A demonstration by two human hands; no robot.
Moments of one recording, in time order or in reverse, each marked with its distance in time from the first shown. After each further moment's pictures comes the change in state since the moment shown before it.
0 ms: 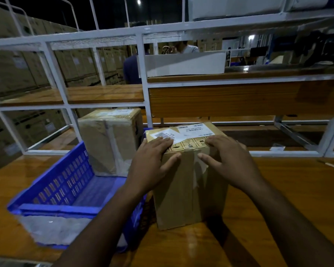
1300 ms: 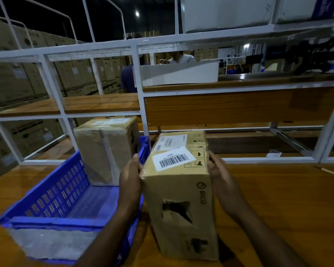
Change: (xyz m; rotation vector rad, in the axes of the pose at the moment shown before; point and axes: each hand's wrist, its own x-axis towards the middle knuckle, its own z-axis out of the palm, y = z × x) left_hand -0.026 -0.002 0.017 -0.952 0.365 -0.584; right_hand -0.034 0.003 0.031 0.897 0.055 0.162
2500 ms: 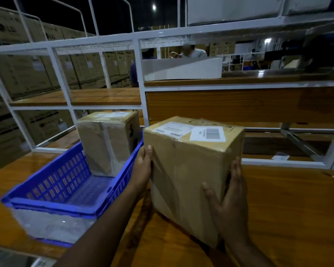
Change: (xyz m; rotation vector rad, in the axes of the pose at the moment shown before) left_hand 0.015 -0.015 0.054 -0.015 -0.187 -0.140; right_hand -0.024 0.066 -0.025 -0.377 0.364 -0.221
